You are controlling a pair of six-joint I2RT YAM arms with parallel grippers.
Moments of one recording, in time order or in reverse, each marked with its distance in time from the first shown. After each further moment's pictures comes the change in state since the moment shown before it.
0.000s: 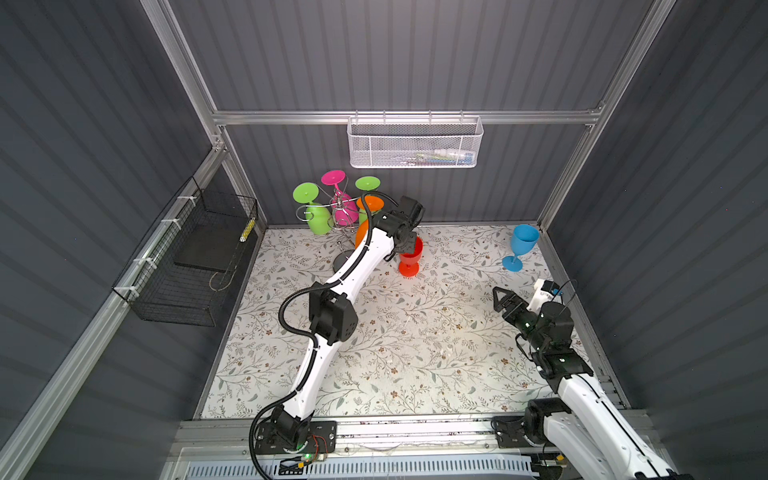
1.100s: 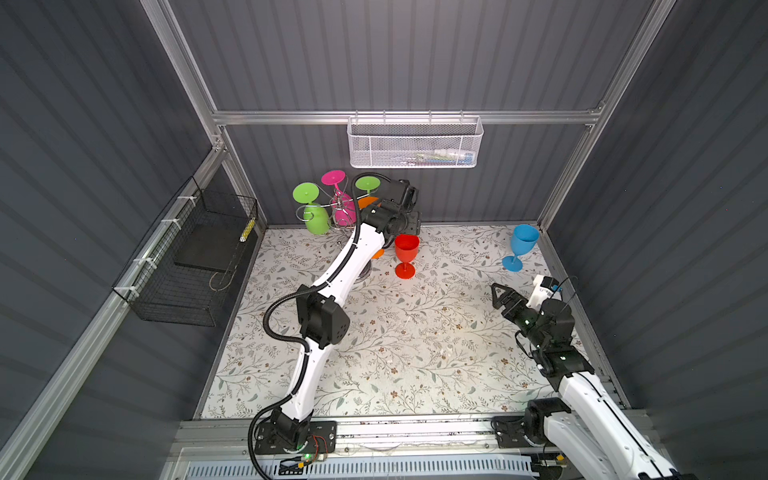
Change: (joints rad) left arm 0.003 -0.147 -0.048 0.245 0.114 0.041; right arm 0.029 -0.004 0.047 -0.007 0.003 -0.011
